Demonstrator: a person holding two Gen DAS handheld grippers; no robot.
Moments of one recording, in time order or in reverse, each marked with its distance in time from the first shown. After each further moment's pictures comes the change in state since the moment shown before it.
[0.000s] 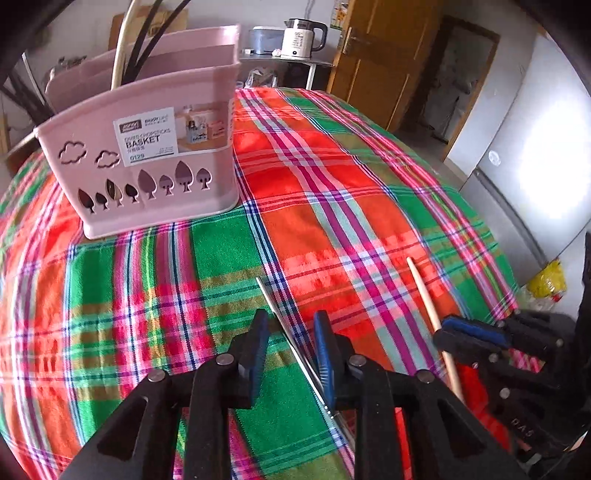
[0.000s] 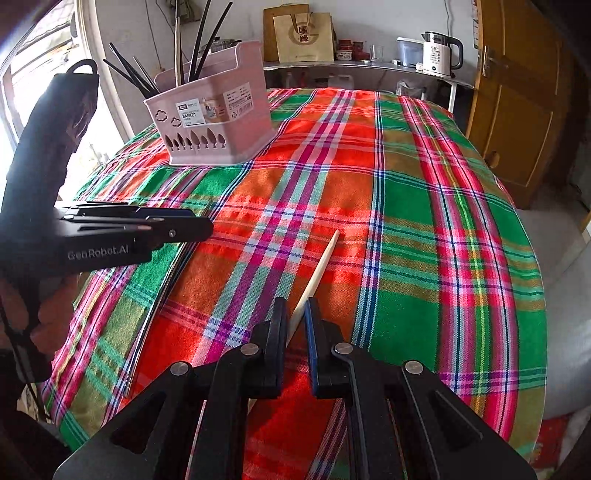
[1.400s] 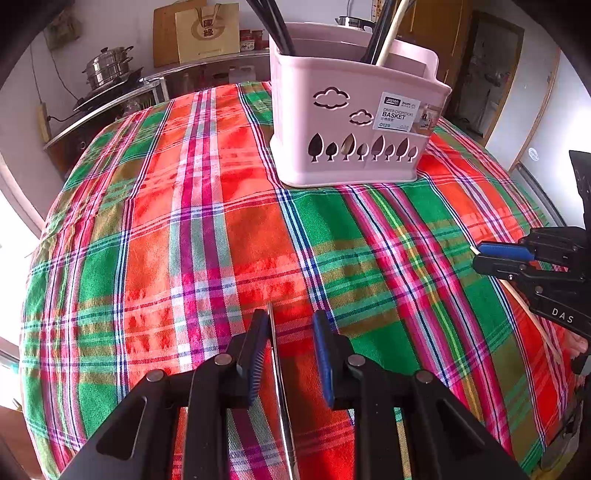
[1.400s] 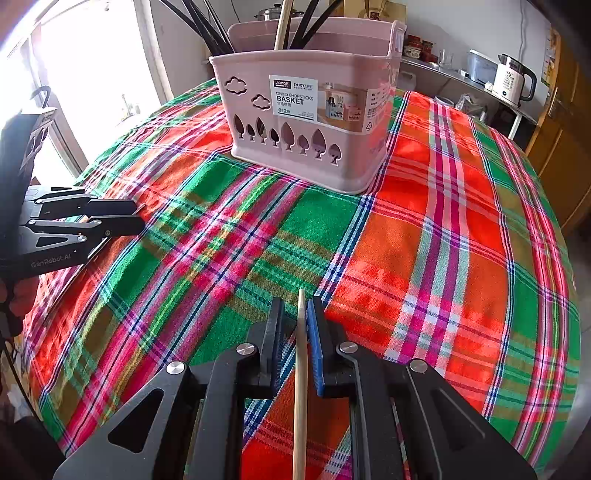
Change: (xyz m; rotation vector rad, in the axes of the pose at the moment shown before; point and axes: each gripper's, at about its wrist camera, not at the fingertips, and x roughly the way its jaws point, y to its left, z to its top) left arm -0.052 0.154 -0.040 -0.055 0.043 0.105; right arm 0.061 0.088 0.061 -0.188 0.106 0.064
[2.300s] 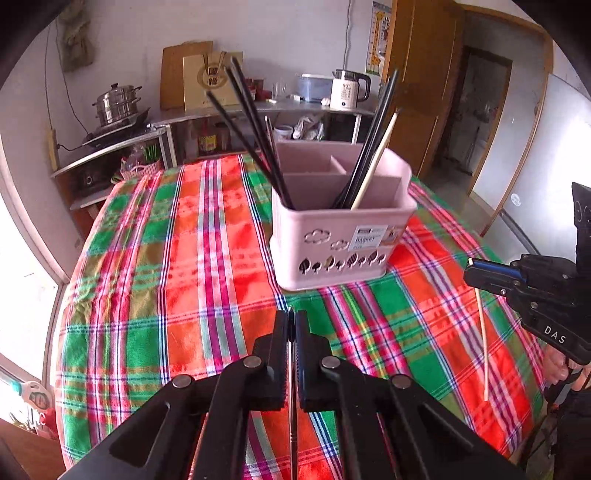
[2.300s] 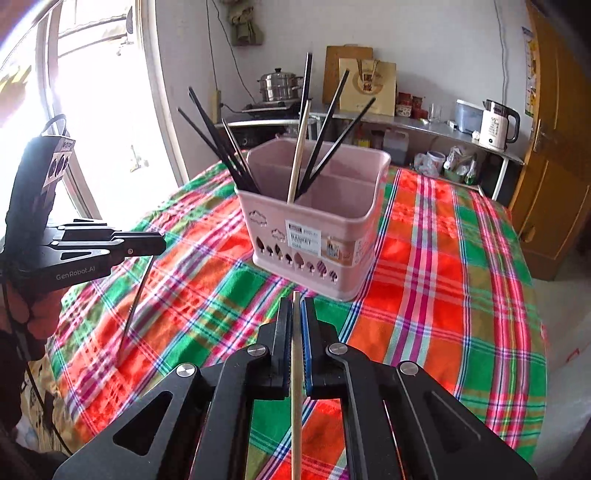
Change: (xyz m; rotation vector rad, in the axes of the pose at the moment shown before) left arm -0.086 0.005 0.055 -0.017 -0.201 -0.032; right arm -0.087 0.008 0.045 0.025 -0.265 0.015
